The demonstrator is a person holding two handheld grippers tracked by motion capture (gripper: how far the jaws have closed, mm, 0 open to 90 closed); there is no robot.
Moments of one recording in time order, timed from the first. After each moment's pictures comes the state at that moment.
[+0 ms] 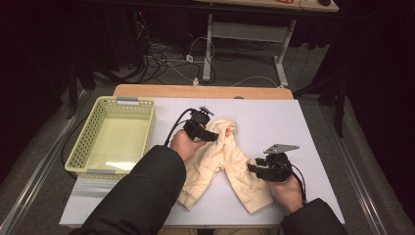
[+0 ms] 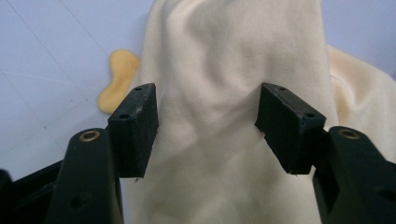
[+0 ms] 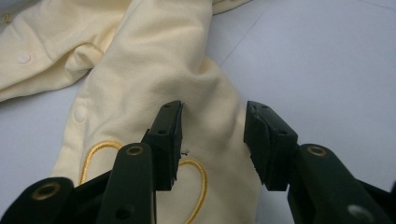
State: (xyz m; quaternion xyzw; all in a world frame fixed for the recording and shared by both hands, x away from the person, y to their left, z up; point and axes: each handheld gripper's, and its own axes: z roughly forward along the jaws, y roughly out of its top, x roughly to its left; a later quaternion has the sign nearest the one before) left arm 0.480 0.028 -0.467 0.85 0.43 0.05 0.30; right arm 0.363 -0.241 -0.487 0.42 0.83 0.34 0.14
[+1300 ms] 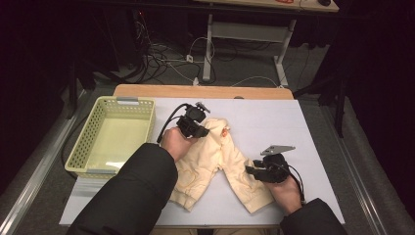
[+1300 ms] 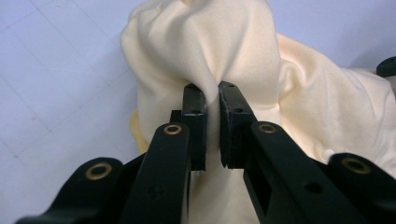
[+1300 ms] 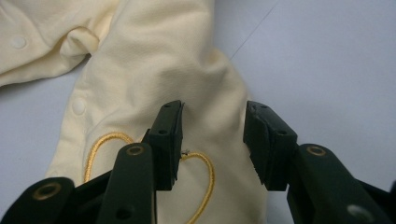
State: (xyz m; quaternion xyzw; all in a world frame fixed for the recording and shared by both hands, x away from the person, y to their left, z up) left arm 0.457 0.048 -0.423 0.87 0.40 0.06 0.28; right arm 0.363 -0.235 -0.492 0.41 0.84 0.33 0.13
